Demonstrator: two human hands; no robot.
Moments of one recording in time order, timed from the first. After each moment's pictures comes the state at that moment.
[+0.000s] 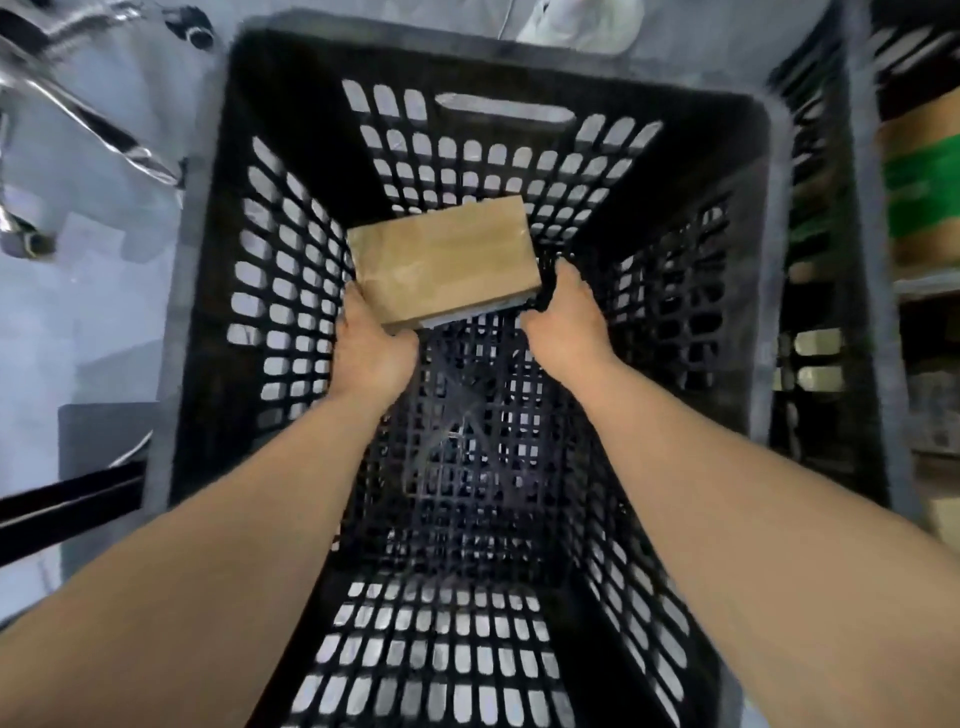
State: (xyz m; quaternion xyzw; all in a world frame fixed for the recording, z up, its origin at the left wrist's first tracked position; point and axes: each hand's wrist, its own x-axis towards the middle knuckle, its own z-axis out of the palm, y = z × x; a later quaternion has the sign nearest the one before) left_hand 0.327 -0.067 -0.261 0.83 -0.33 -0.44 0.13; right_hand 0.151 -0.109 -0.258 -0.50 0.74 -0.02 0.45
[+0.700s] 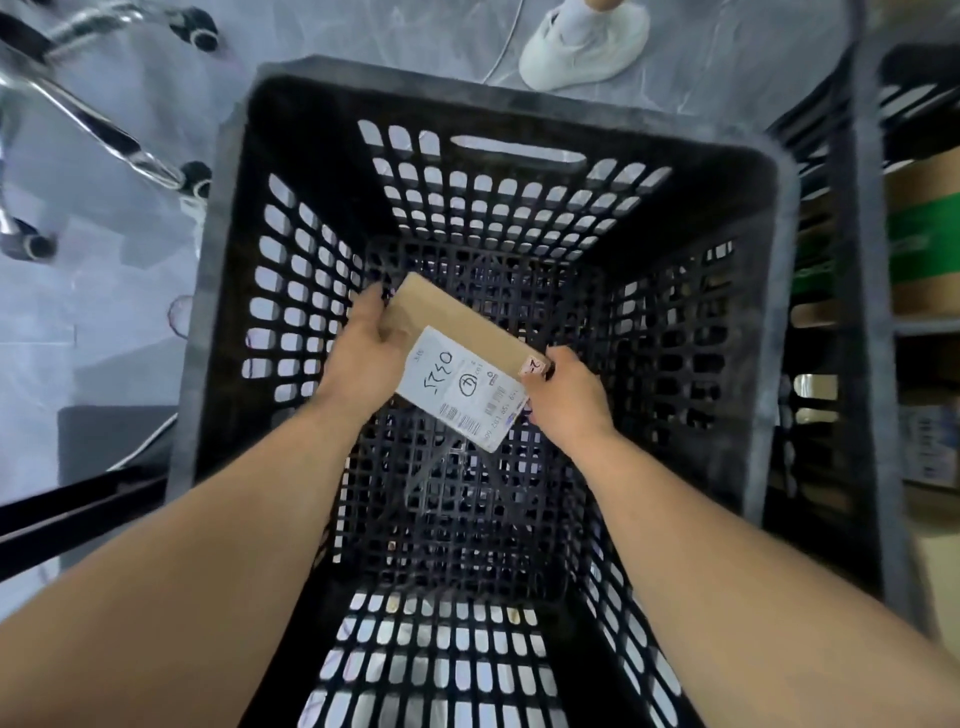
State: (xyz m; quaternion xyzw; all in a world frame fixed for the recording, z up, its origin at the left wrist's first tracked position) left_hand 0.341 -0.083 -0.253 0.77 -0.36 -0.50 0.16; right_hand 0.151 -0.077 -0.261 -0.44 0.76 0.02 0.48
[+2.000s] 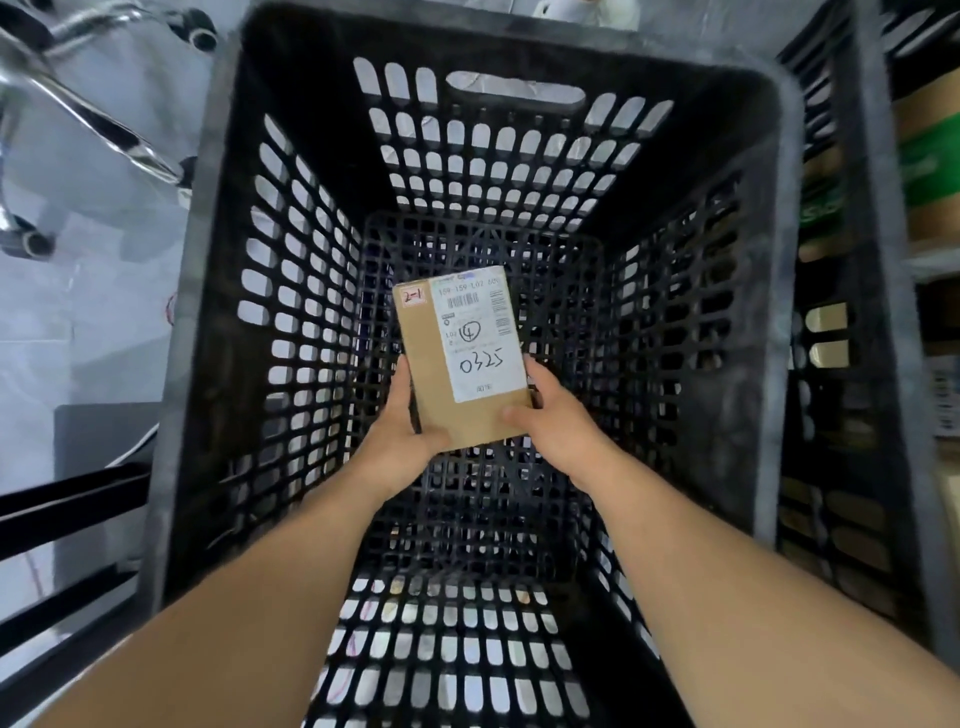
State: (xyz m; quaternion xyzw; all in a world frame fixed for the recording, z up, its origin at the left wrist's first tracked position) left_hand 0.323 0.018 -0.280 0.69 -0.29 -0.66 0.12; right_hand 0.143 -0.016 -0.274 -0.36 0.66 -0.06 0.66
